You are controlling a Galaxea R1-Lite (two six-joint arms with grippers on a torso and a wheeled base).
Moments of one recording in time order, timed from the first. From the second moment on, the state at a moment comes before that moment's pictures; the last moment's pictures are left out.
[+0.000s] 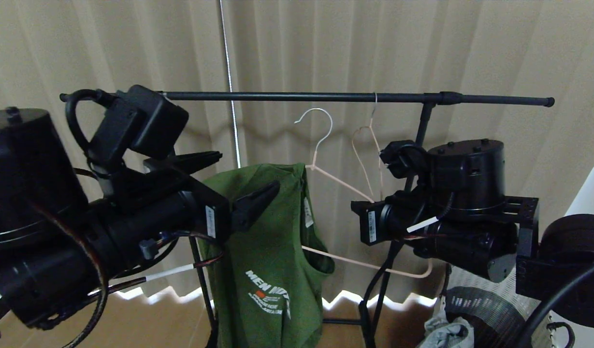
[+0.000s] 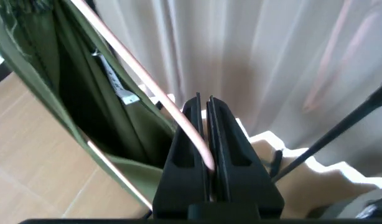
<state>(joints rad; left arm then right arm) -0.69 1.41 -0.71 -0.65 0.11 0.17 0.71 1.71 -0.92 -0.40 -0.25 0.24</state>
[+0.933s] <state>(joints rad) -0.56 1.42 -0.62 -0.67 -0.16 0.53 0.66 1.68 -0.70 -0.78 -0.13 -0.07</state>
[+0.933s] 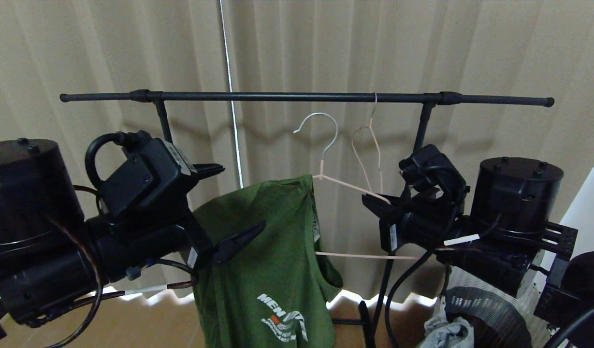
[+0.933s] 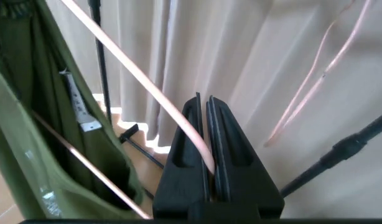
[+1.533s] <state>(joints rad) -0.51 1.50 -0.64 -0.68 -0.16 0.60 0.75 1.65 -0.67 -0.77 -0.13 -0.07</state>
